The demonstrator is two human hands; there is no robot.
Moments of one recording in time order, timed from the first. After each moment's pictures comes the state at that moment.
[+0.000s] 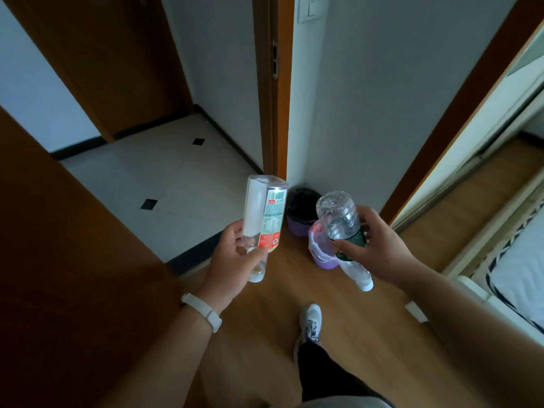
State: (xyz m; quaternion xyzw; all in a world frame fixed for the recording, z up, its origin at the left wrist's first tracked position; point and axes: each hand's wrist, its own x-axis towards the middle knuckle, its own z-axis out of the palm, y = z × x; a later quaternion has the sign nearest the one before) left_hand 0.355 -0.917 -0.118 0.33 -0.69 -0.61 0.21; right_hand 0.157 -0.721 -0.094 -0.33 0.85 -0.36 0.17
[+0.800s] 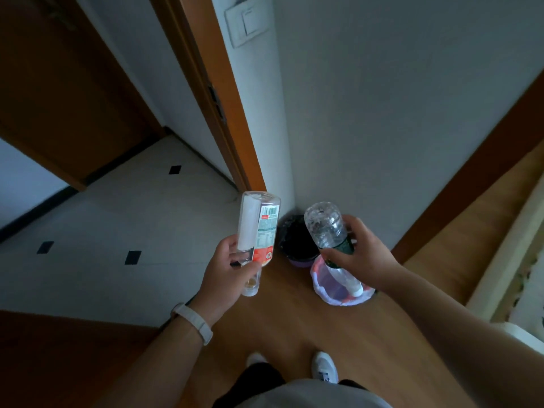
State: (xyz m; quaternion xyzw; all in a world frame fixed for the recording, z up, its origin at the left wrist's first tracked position) left_hand 0.064 -1.076 -0.124 0.34 -0.74 -0.57 0.08; right_hand -0.114 -0.867 -0.149 -0.25 0.85 -0.42 0.21
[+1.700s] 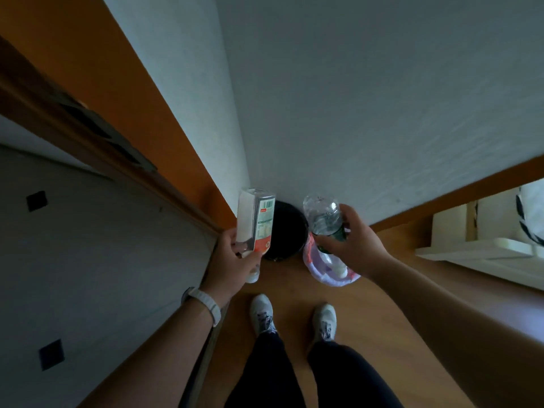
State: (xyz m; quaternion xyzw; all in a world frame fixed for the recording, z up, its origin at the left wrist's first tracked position) left_hand -0.175 -1.321 -0.318 0.25 -0.75 -0.60 -0.16; right_hand -0.231 -1.064 -0.289 0.06 0.90 -0.37 0.21
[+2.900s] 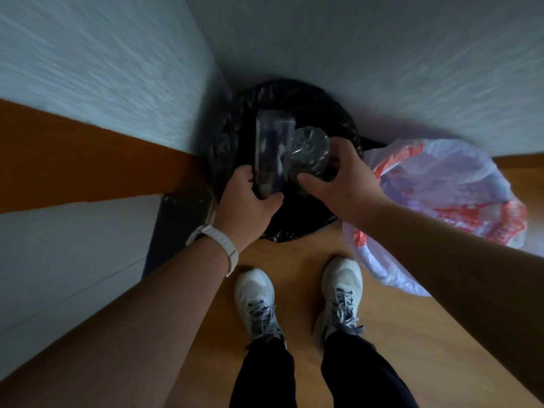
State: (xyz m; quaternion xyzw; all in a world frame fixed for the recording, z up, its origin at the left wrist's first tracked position) left_hand -0.268 -1.274 -0.809 0.24 -0.82 -0.46 -0.24; right_hand -0.314 -1.096 -0.793 0.08 0.88 -0.38 0.28
